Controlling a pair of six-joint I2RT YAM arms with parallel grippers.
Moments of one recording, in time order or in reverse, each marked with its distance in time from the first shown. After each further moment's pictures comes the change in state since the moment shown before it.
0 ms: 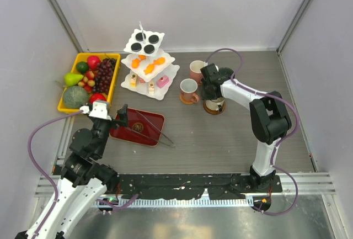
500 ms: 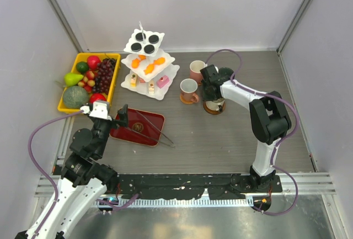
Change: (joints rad) left arm -0.002 0.000 -0.002 0.000 0.001 0.000; right arm 0.001 0.000 -0.010 -0.004 0.011 -0.008
